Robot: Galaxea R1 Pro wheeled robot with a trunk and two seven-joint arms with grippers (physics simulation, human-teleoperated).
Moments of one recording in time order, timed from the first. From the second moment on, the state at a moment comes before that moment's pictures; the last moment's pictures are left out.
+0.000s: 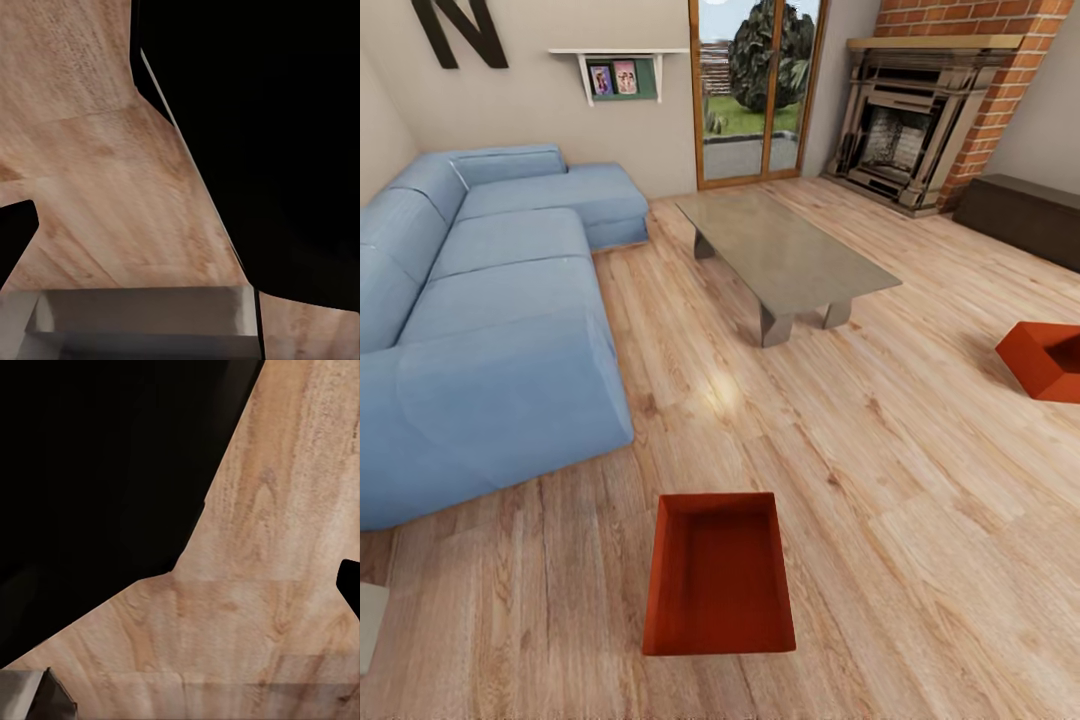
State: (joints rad) left arm 0.00 0.02 0.02 -0.04 0.15 -0.02 0.01; right arm -0.13 -0.04 0.37 0.03 -0.03 -0.09 -0.03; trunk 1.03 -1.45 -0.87
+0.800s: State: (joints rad) left arm 0.00 0.02 0.02 -0.04 0.15 -0.02 0.01; right arm -0.13 -0.04 0.37 0.03 -0.03 -0.09 -0.03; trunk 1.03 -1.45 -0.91
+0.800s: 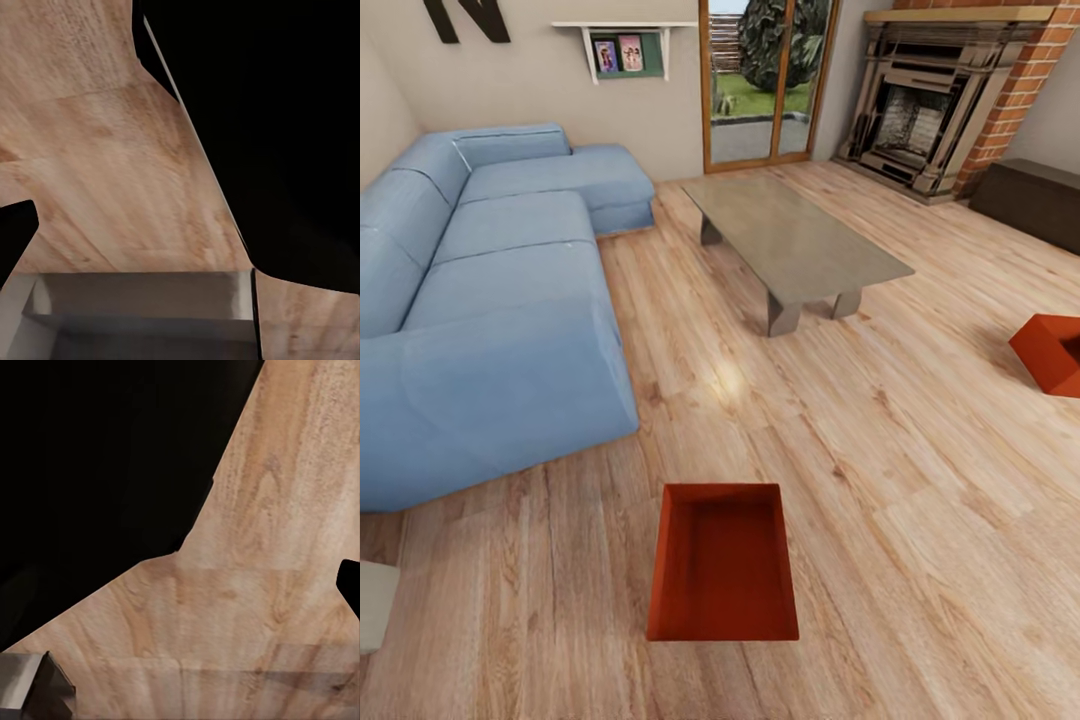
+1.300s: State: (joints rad) left arm 0.00 0.02 0.02 -0.04 0.15 -0.02 0.01; right arm -0.13 -0.04 0.37 0.03 -0.03 -0.09 -0.03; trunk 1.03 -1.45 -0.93
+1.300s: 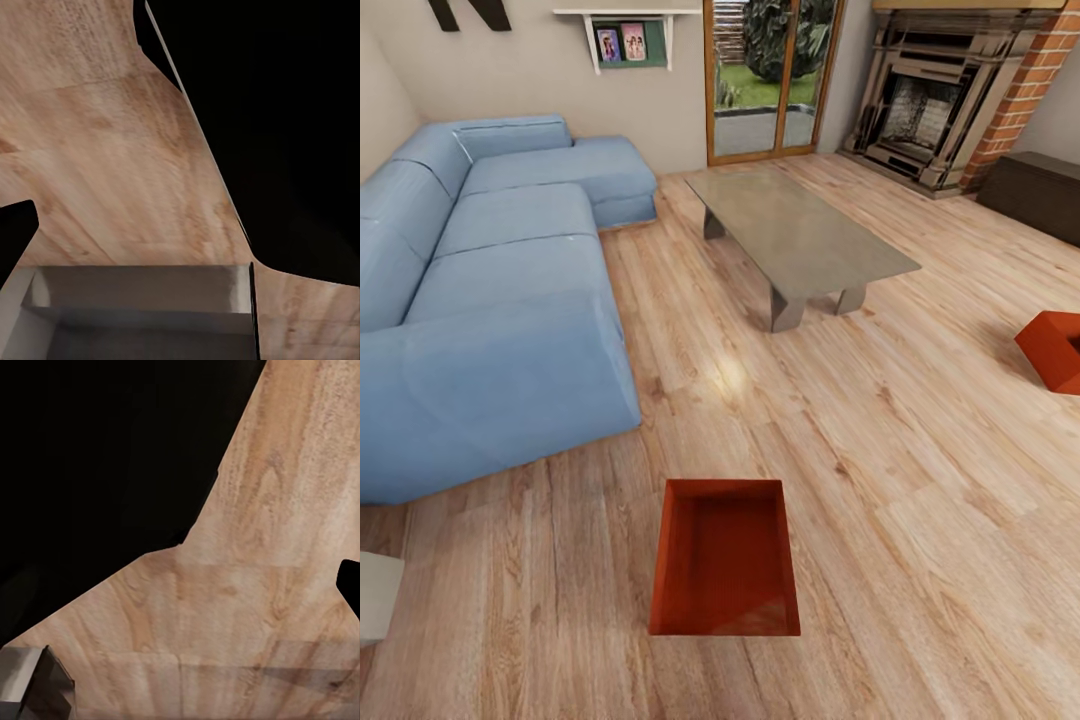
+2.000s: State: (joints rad) left arm 0.00 0.02 0.02 -0.04 0.15 -0.02 0.01; right arm -0.13 -0.04 0.38 0.03 -0.02 -0.10 -0.03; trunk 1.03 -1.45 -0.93
